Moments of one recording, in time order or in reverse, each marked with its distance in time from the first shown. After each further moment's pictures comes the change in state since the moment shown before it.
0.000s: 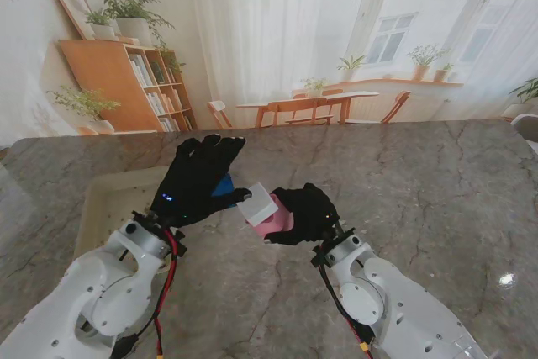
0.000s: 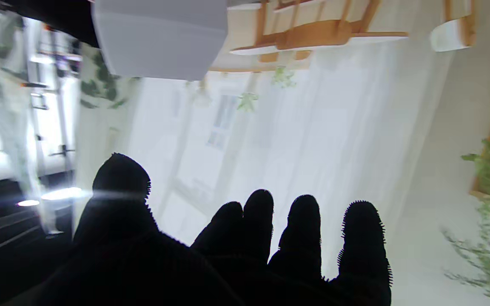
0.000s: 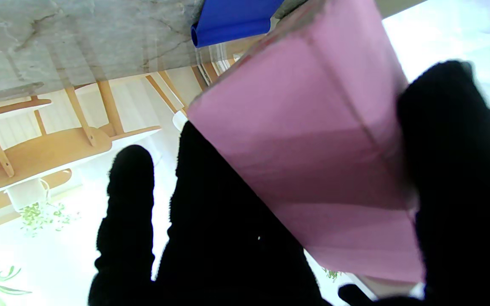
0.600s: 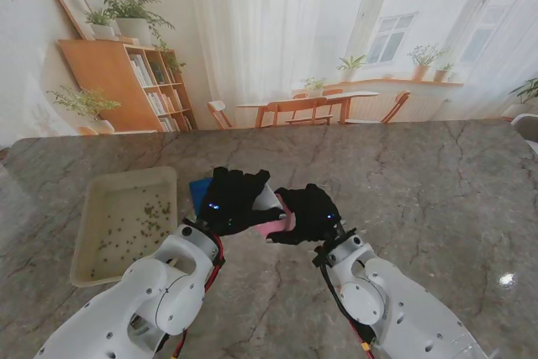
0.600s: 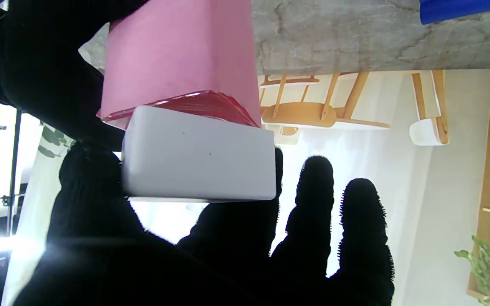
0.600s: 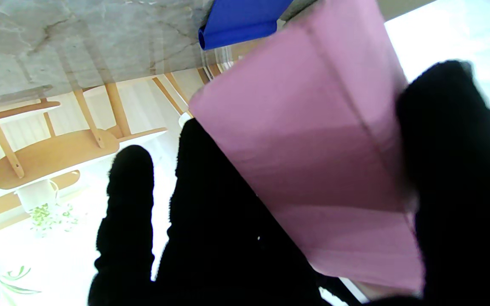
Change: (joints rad) left arm -0.179 0.007 0.333 0.091 -0.035 0.404 -0.110; right arm 0.001 0.001 0.001 0.010 0.006 0.006 -0.002; left_hand -0.067 -0.105 -0.057 -0.001 0.227 0.008 0.084 0.148 0.277 0.070 0.195 0.304 0.181 0.126 0.275 0.297 0.069 0.057 0.318 0.137; right_hand 0.000 -0.002 0.000 0.000 0.000 0.000 0.000 0.000 0.000 0.000 -0.002 -0.005 0.000 0.000 -0.001 0.000 0.000 0.000 0.000 0.000
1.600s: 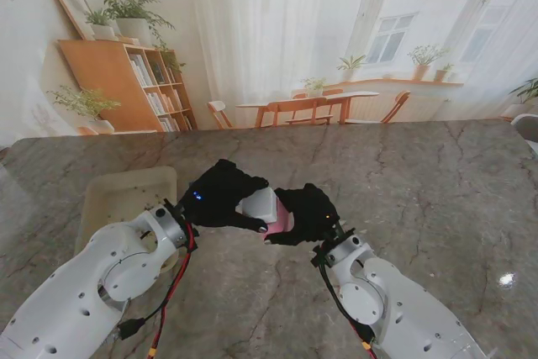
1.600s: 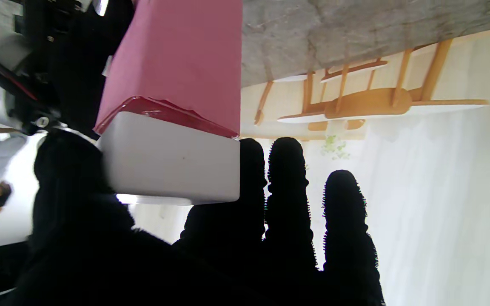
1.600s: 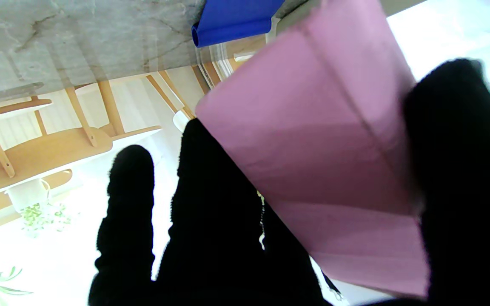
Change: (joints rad) left arm -0.058 0.043 -0.171 0.147 -0.019 -0.563 0.007; right arm 0.005 -0.003 -0.006 0.006 -0.005 -0.011 -0.012; left_hand -0.029 -0.059 -0.087 -0.003 -0.043 -0.134 0.464 0.495 0.069 -0.178 0.407 0.504 0.156 -0.237 0.260 0.319 0.094 -0.178 0.040 -0.036; right_hand -0.016 -0.010 0.000 0.000 -0.002 -0.068 -0.002 0.000 0.000 -0.015 0.000 0.002 -0.001 -0.010 -0.004 0.000 0.000 0.000 0.000 0.000
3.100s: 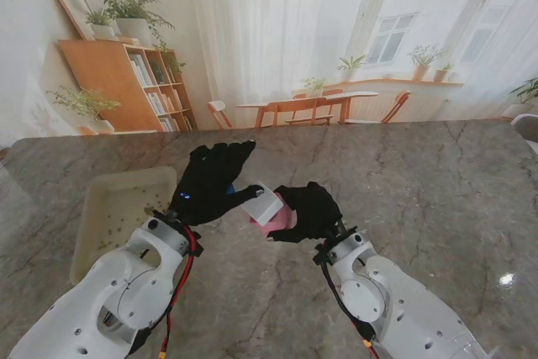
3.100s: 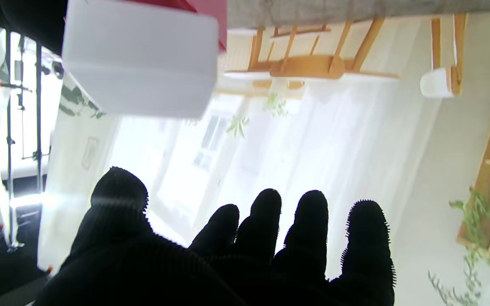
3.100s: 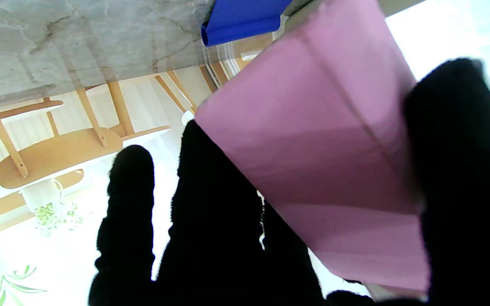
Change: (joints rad) left arm 0.152 -0.047 -0.033 -0.176 -0.008 0.322 0.080; right arm 0.002 -0.001 0.013 0.004 0.018 0.006 0.014; left_hand 0.066 0.239 0.140 0.004 -0.187 0.097 -0.570 -0.693 -0.315 0.172 -0.601 -0.809 -0.303 0.176 -0.508 -0.573 -0.156 0.163 -0.358 -0.081; right_hand 0.000 -0.003 0.000 0.000 0.000 0.000 0.000 0.000 0.000 0.000 0.000 0.002 0.000 0.000 0.000 0.000 0.000 0.000 0.000 0.000
